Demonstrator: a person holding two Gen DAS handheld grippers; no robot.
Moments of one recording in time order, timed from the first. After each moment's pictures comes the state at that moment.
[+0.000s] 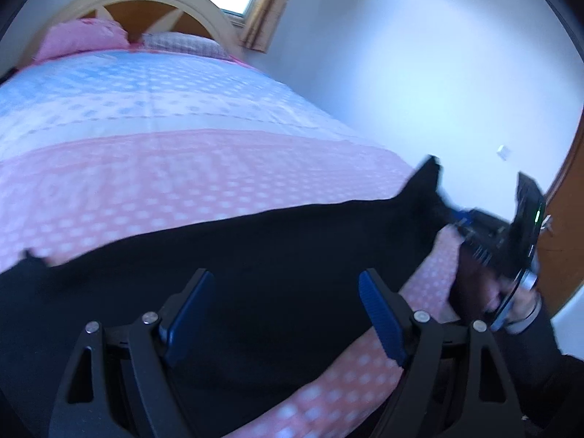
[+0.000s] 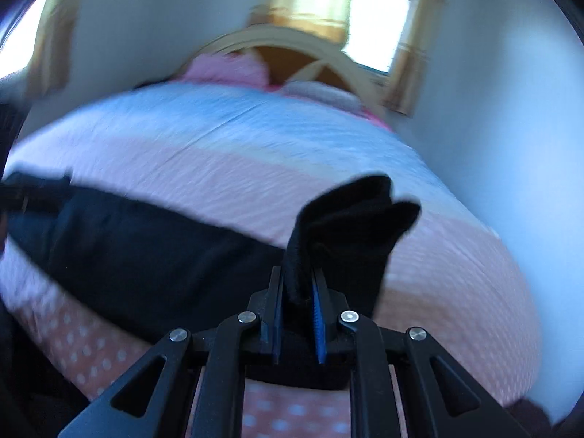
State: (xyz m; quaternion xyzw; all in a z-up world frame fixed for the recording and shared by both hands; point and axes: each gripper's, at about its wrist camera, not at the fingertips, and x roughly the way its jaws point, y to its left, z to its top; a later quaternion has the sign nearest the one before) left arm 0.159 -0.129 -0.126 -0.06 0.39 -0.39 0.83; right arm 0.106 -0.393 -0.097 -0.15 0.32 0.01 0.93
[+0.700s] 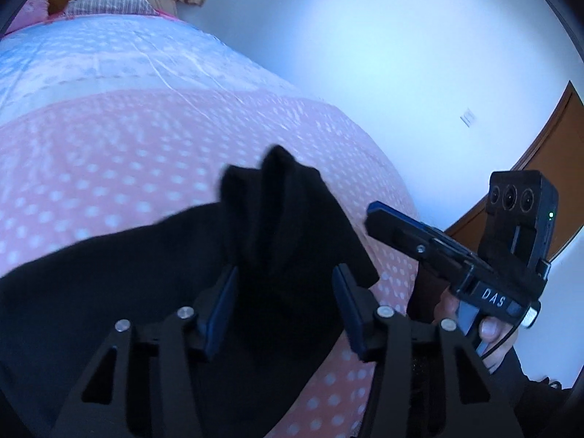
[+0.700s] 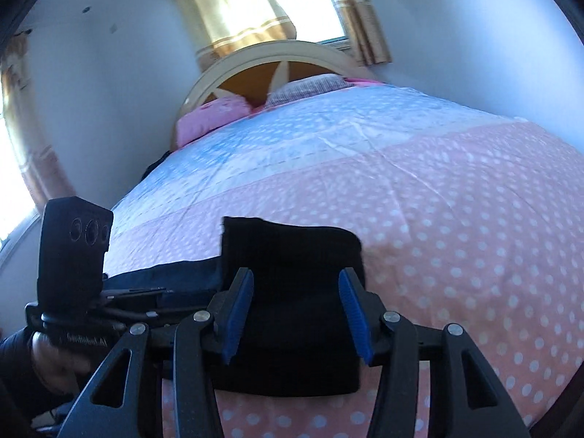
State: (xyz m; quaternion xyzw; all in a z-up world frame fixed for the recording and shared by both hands) left arm 0.163 -0.295 -0.144 -0.04 0.45 -0.49 0.75; right arm 0.110 -0.496 -0.107 0.15 0.30 0.05 0.94
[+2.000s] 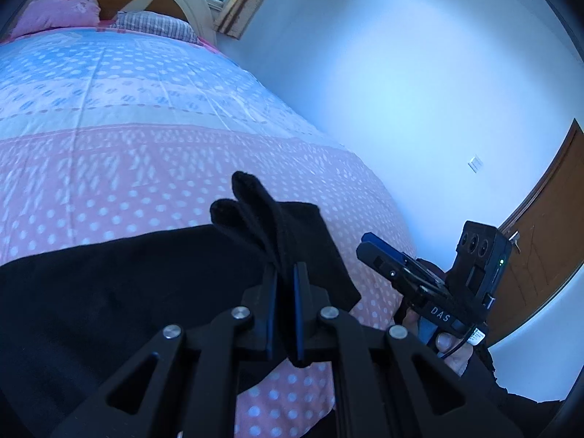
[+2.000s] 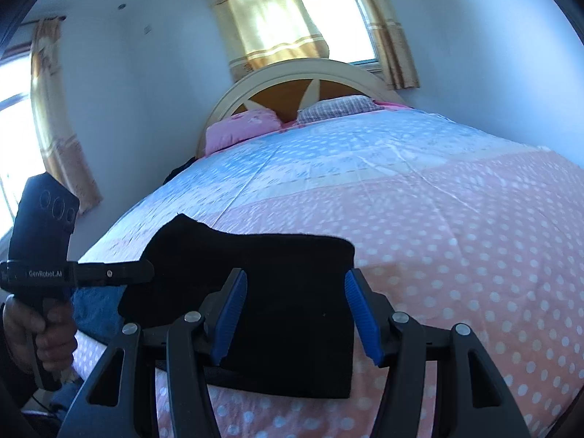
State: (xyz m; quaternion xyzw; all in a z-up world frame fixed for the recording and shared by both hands) left arm 0.156 -0.187 -0.110 -0.11 0.41 -0.44 0.79; right arm 0.091 -0.449 -0.099 0.11 0.26 0.10 0.95
